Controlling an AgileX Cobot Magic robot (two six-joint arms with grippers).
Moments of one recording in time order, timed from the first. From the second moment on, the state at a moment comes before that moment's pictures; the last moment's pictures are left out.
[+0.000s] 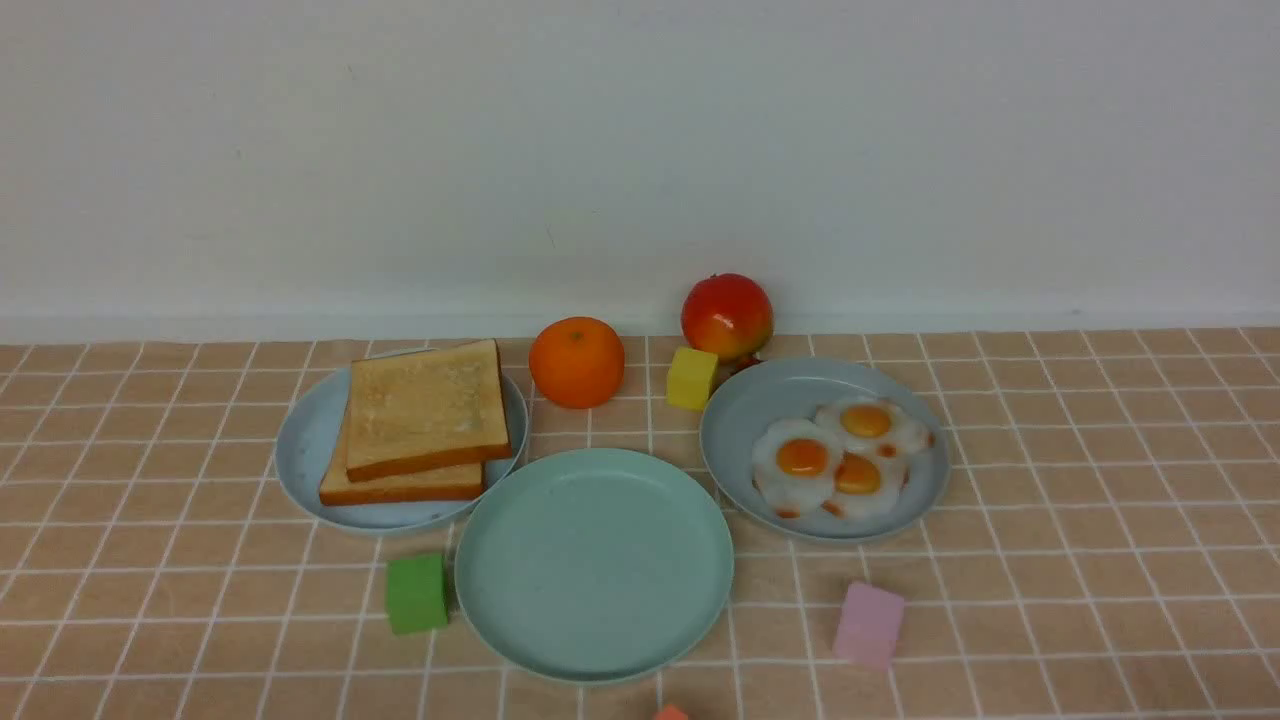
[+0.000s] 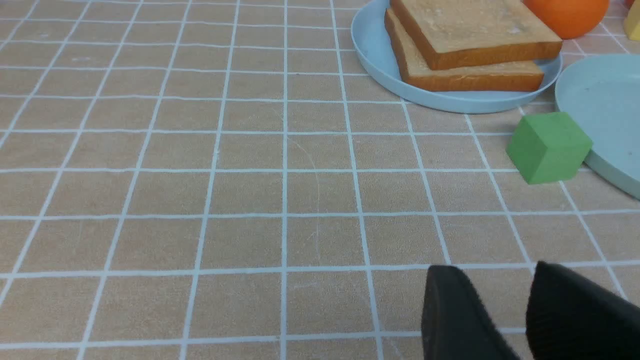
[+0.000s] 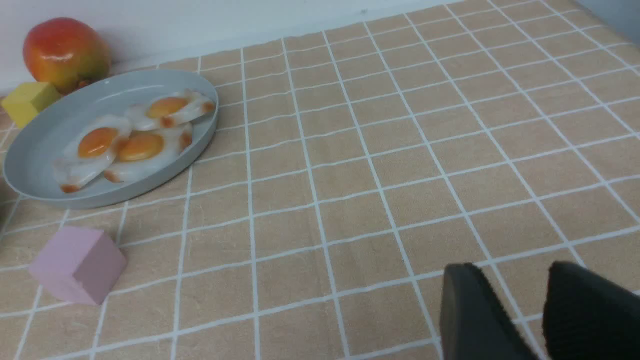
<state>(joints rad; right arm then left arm) -0.09 -0.01 0.01 0.00 0.39 0.16 -0.11 -0.01 0.03 0.11 0.41 -0.19</state>
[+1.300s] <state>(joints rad) -0.09 -0.01 0.03 0.00 0.22 0.16 -0.11 -0.01 0.03 0.11 0.25 -0.19</state>
